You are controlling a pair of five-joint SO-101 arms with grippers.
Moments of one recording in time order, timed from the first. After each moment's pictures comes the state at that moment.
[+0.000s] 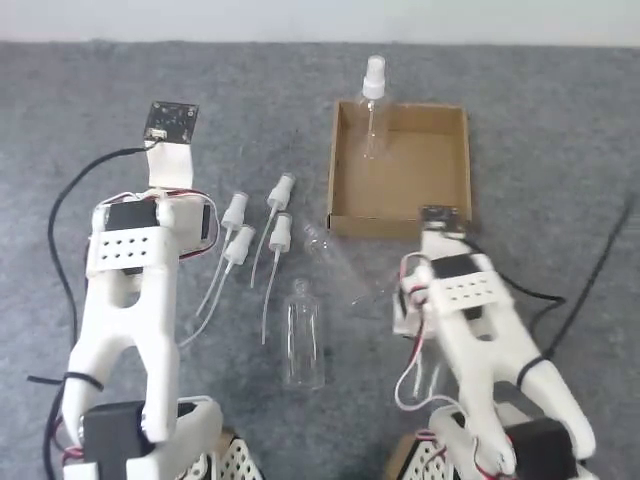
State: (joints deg) left arm -12.1 -17.5 35.6 59.4 -5.5; right arm -14.7 -22.3 54.6 66.5 -16.0
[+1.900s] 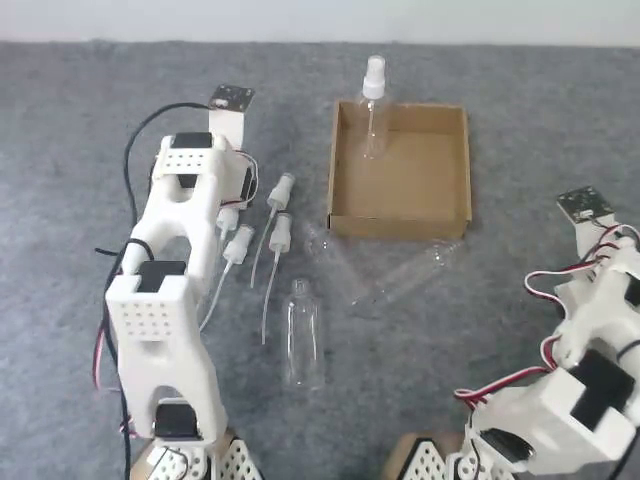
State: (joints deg) left arm -5.9 35.8 -10.1 66.9 -5.5; right arm 37.2 2.9 29.6 55.6 55.0
